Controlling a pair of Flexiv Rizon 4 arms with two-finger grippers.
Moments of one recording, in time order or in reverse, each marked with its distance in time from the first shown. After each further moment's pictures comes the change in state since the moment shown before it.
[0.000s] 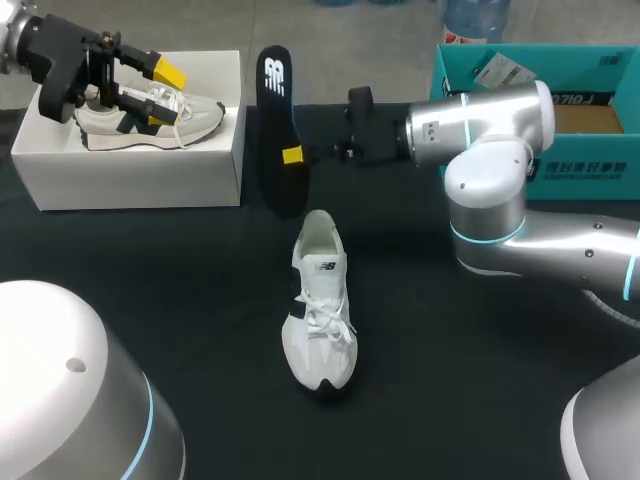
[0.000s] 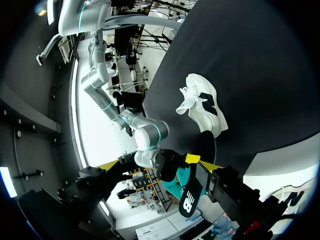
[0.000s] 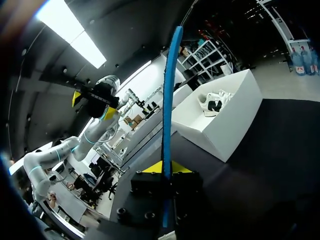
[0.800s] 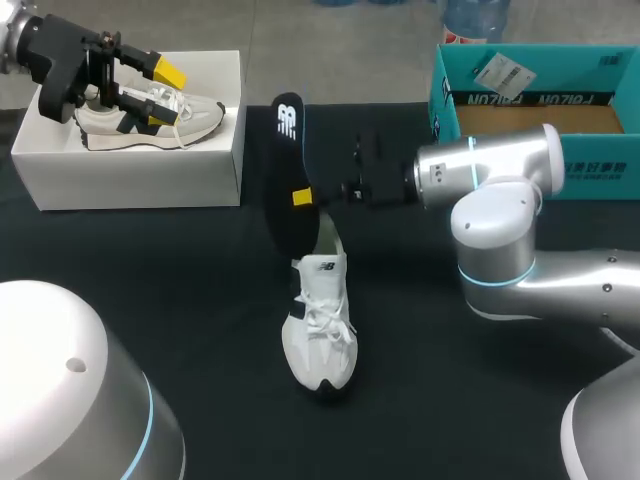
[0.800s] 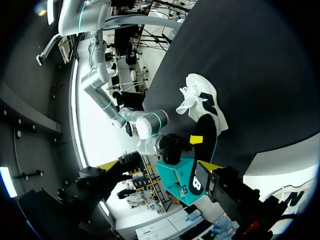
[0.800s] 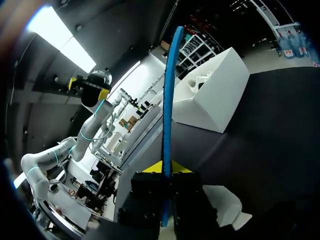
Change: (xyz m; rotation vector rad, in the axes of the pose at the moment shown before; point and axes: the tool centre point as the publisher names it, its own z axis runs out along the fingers) left arm 0.000 0.000 0.000 0.000 0.000 0.000; right arm 0.000 -0.068 -0.007 0.005 -0.045 0.114
